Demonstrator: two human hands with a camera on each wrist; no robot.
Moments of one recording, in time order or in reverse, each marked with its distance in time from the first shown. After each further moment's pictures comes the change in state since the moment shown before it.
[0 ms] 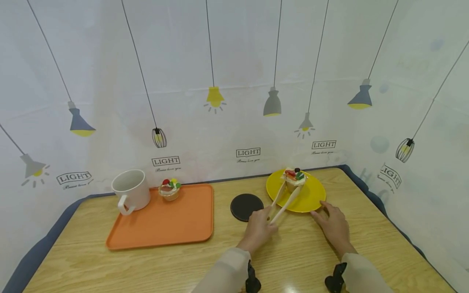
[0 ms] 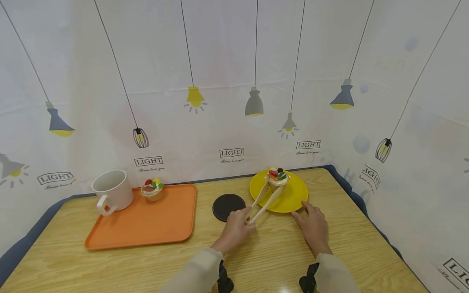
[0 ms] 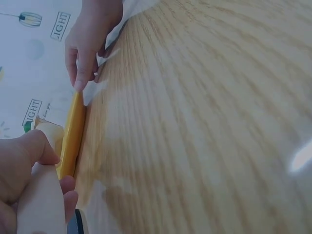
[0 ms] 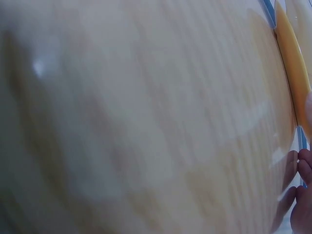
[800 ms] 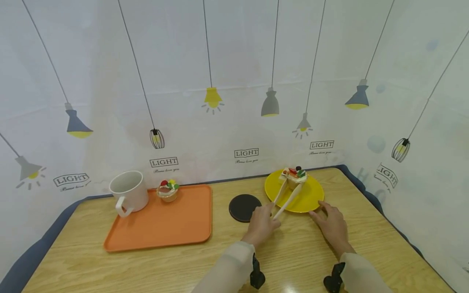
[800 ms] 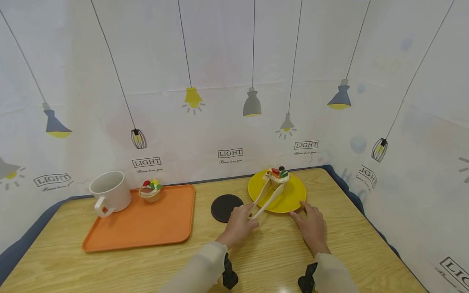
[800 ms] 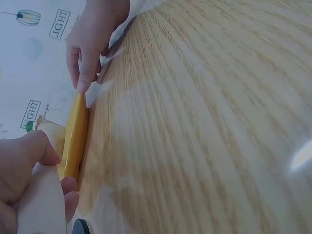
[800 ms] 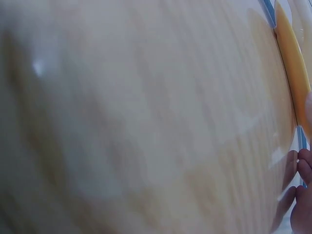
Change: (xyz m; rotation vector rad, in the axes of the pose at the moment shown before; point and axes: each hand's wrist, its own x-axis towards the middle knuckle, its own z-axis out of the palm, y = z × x) left_hand 0.015 0.013 0.003 -0.029 -0.046 -0.088; right_hand 0.001 0.004 0.001 0.000 0.007 -0.003
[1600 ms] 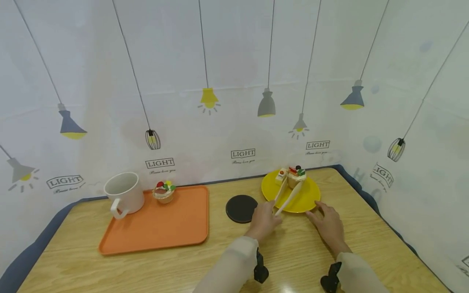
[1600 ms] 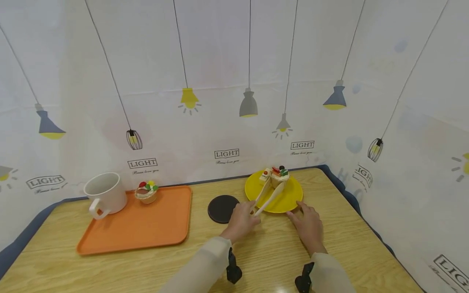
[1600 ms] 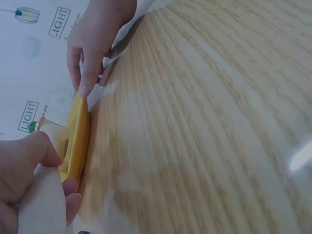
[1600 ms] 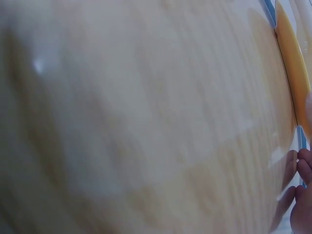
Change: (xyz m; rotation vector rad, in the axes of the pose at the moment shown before) left_hand 0.016 0.007 0.010 0.017 -0.023 -0.017; right_hand 0.001 0.003 0.002 0.017 0.025 -0.034
